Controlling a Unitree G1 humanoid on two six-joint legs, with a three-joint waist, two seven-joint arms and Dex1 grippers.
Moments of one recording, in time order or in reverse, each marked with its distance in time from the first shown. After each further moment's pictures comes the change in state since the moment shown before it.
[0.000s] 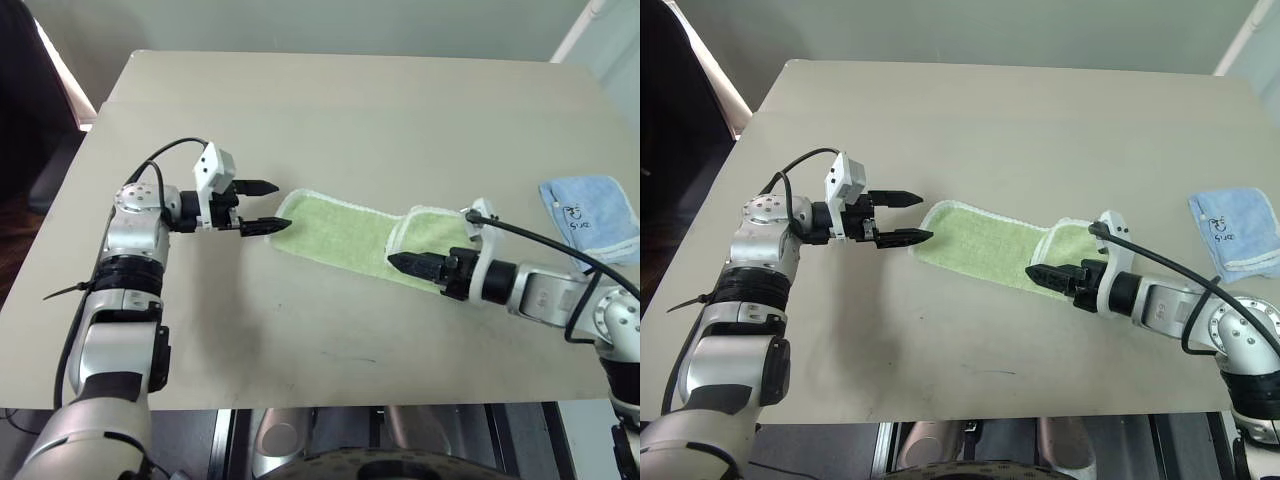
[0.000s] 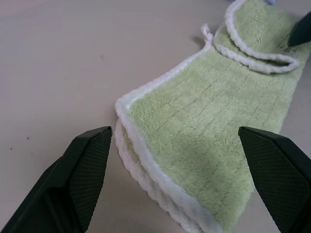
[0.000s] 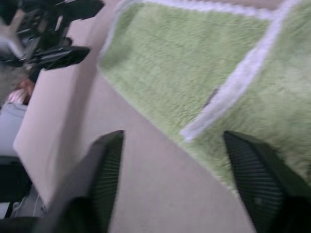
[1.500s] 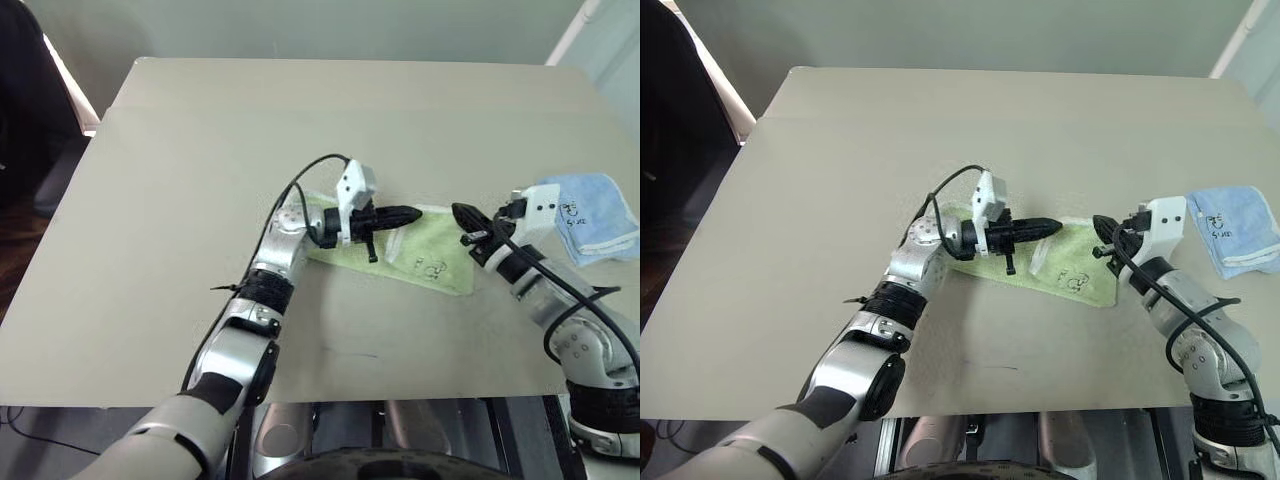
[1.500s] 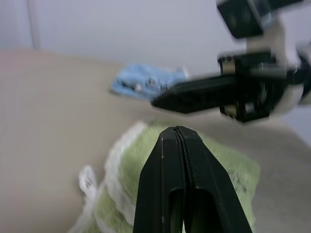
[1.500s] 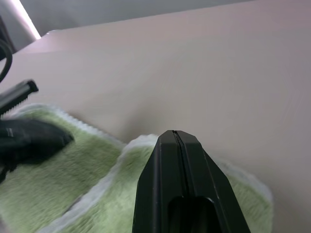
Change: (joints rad) left arm 0.001 -0.566 -0.159 -0.080 0.000 -0.055 0.252; right arm 0.088 0.286 -0.120 0.029 -1.036 -0.392 0.340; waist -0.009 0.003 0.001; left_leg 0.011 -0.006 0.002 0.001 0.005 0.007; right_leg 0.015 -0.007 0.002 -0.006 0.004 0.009
